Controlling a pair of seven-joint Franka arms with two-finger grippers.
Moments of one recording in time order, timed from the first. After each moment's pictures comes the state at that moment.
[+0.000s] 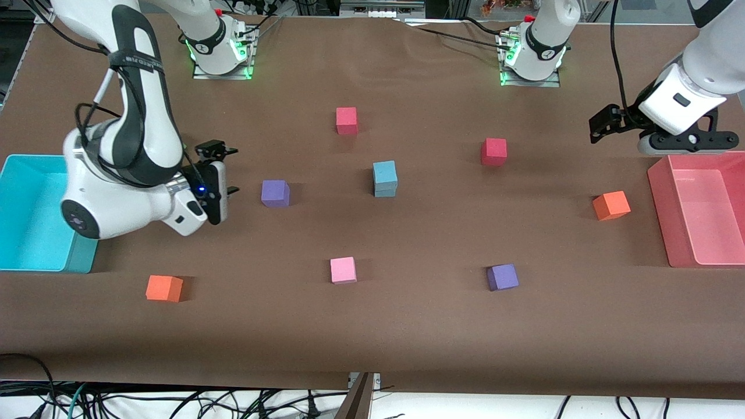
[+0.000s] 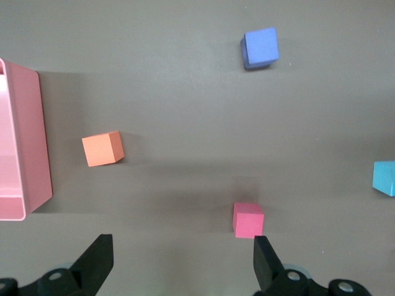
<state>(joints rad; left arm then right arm) -0.22 -0.06 0.11 -1.74 0.02 1.61 -0.14 0.49 0.53 -0.43 -1.42 0.52 1.30 -1.26</state>
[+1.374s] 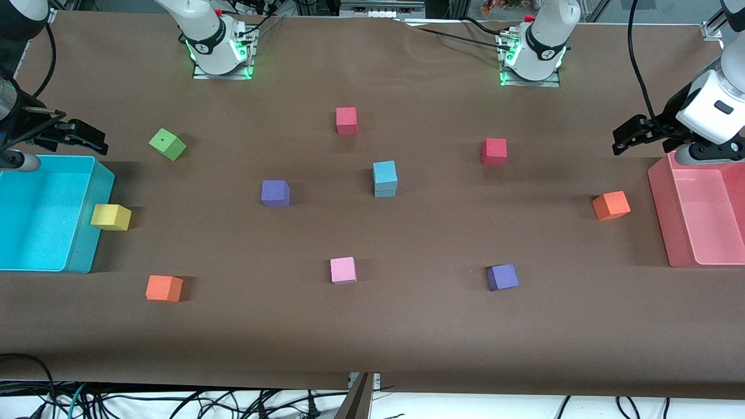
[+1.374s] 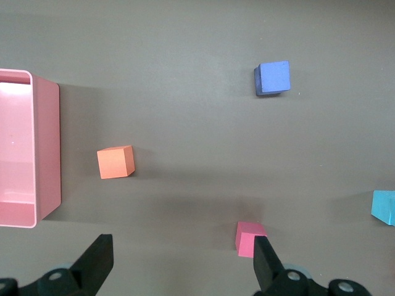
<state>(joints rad) -0.02 -0.01 -0.04 -1.66 0.01 1.61 -0.14 0.05 0.04 -0.07 -1.60 -0.04 1.57 0.04</state>
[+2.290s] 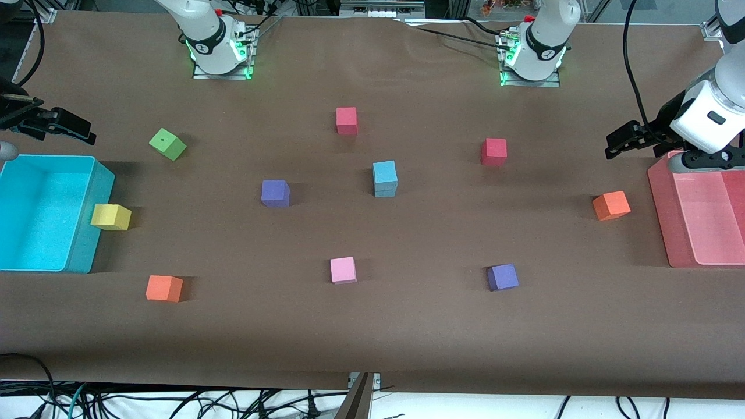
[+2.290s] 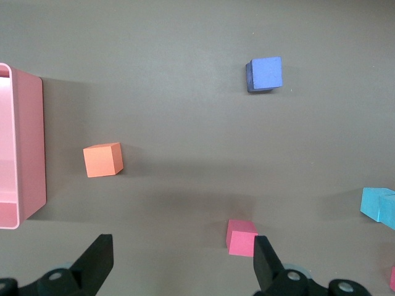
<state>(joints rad) -0.01 0.01 -0.04 -1.65 -0.02 1.61 -0.14 0.02 0.03 -0.07 -1.58 -0.02 1.52 0.04</state>
